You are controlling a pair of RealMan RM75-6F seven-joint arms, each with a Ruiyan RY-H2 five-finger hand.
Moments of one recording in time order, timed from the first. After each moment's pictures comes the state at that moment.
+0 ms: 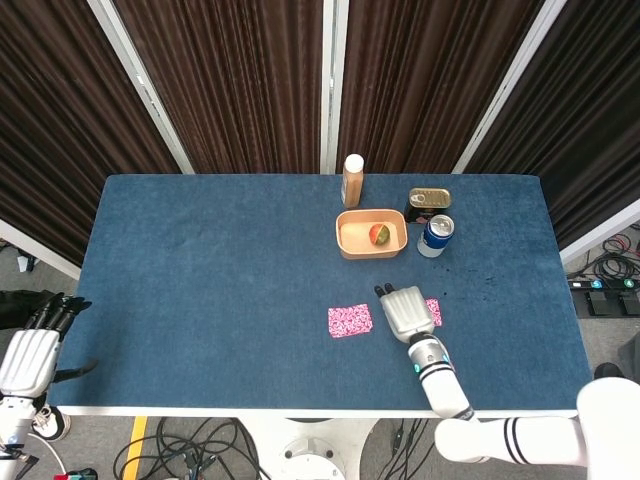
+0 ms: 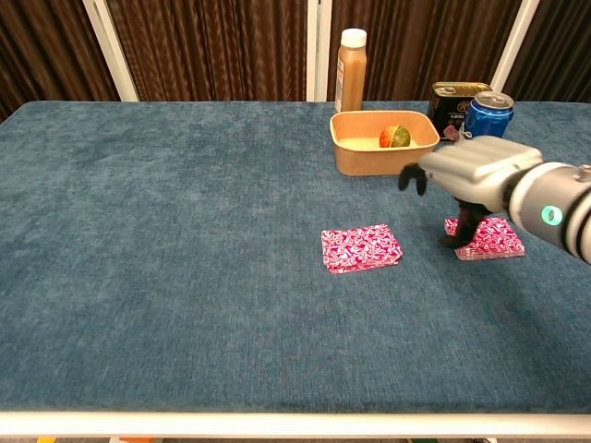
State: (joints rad) left arm -0.10 -1.23 0.00 -1.39 1.55 1.47 -0.16; right arm 0.81 -1.59 0.05 -1.70 -0.67 1.18 -0.93
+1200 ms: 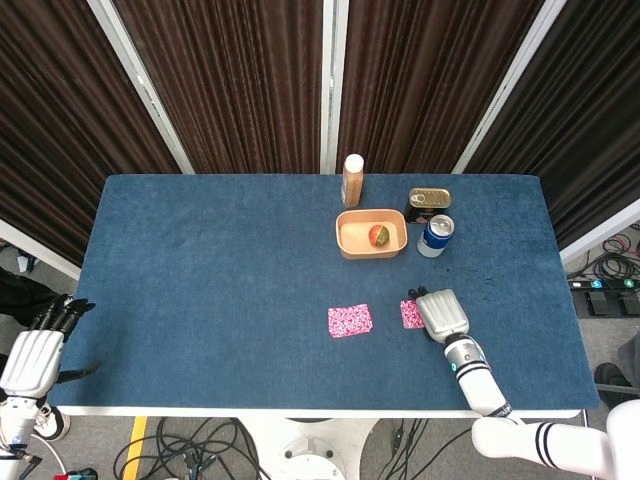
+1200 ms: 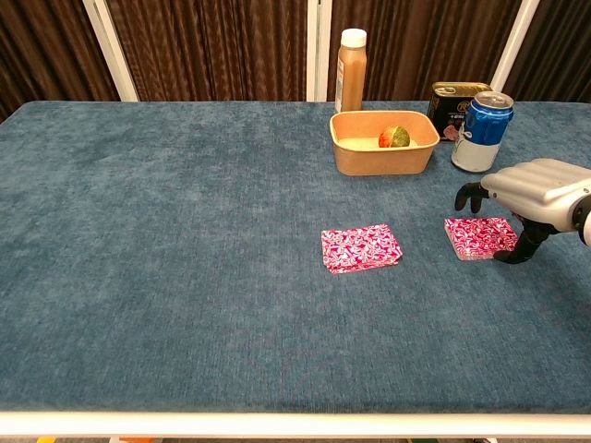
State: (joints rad) left arm -0.10 -1.23 0.01 -1.41 1.54 1.46 -0.13; right arm 0.68 -1.54 0.00 -1.49 -0.86 1.03 -0.72
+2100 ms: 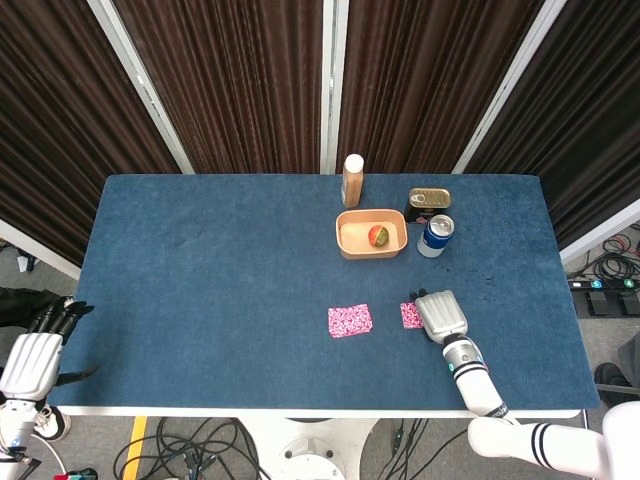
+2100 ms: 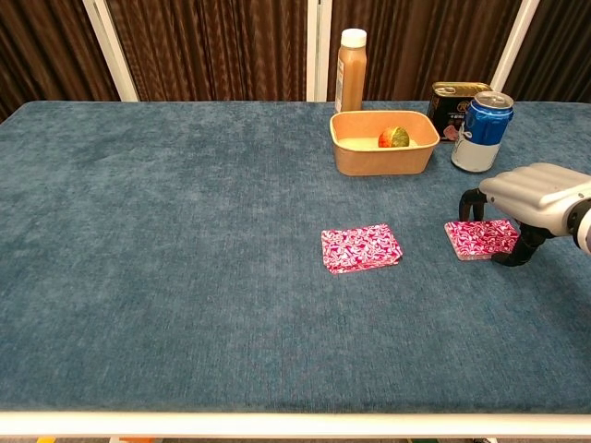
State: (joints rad) left arm -0.09 -1.24 0.01 -1.38 1.55 1.47 -0.14; right arm 0.67 -1.56 0.02 -1.48 -0.84 1.03 -0.75
